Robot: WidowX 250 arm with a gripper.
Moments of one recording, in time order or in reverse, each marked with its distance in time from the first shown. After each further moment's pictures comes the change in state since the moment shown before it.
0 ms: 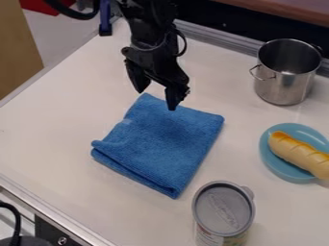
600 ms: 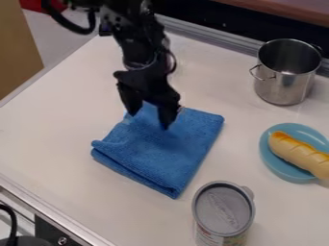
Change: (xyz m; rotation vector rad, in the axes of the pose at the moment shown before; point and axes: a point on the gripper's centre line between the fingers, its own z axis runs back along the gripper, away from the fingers) arm -0.027 0.001 -0.023 -0.055 0.090 0.079
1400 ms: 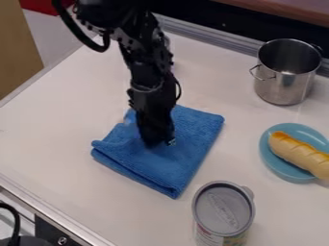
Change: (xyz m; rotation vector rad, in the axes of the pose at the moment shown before) arm -0.021 -0.013 -0.028 -0.043 0.141 -0.405
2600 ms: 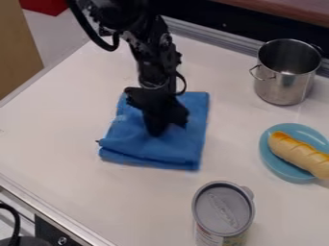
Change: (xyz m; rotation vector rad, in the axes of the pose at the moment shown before) arm 0.015 0.040 -0.010 0.119 -0.101 0.537
